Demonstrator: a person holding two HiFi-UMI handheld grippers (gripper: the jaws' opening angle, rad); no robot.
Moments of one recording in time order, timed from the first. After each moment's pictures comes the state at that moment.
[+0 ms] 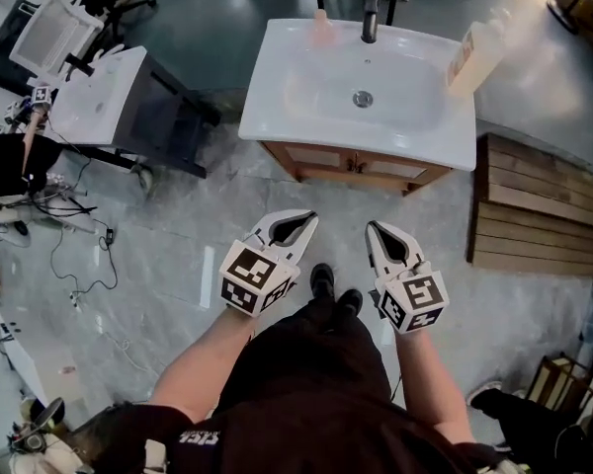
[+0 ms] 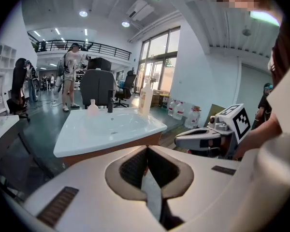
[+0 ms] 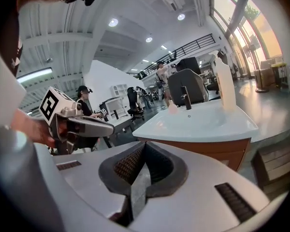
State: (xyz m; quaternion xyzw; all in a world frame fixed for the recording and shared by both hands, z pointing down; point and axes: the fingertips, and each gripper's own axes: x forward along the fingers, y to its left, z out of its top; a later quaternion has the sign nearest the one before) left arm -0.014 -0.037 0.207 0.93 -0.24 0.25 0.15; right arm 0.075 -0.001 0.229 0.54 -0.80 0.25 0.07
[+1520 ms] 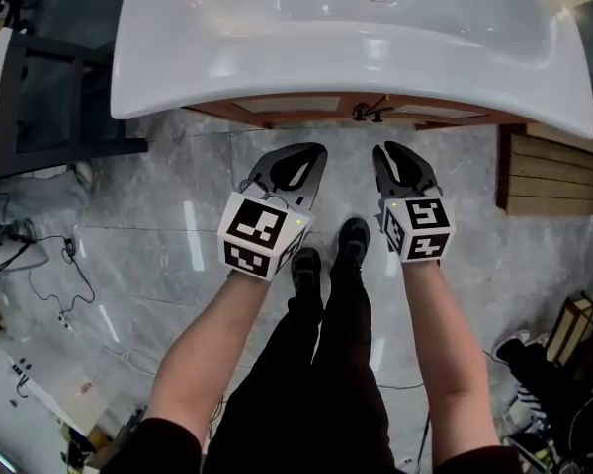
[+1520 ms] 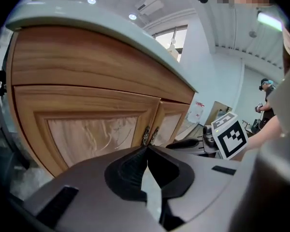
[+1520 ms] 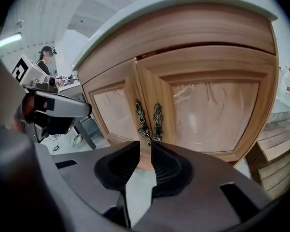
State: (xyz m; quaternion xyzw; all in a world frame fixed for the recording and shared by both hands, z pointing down) left arm 0.013 -0.175 0.532 0.93 -0.21 0.24 0.19; right arm 0.108 -0.145 0.593 0.63 -0.70 0.28 0.18
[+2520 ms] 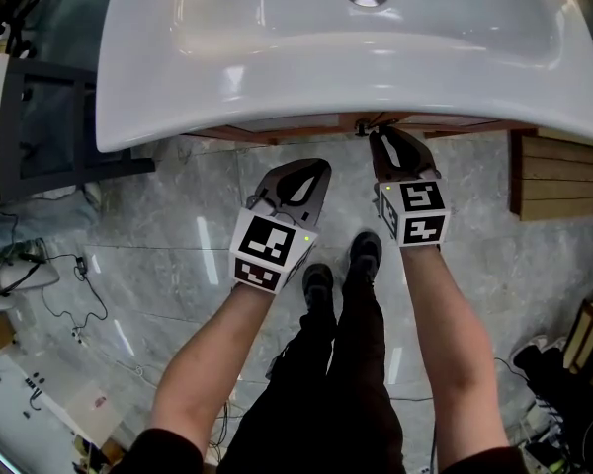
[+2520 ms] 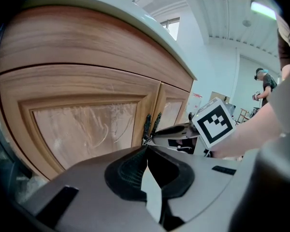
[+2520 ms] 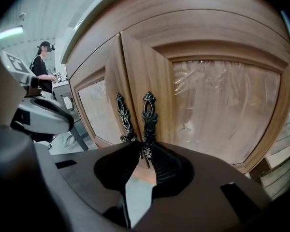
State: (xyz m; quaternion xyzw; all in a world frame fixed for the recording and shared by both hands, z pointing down) left arm 0.029 -0.179 0.568 0.93 -0.19 0.28 0.15; right arm 0.130 -0.195 0.622 0.65 -0.70 0.26 0.18
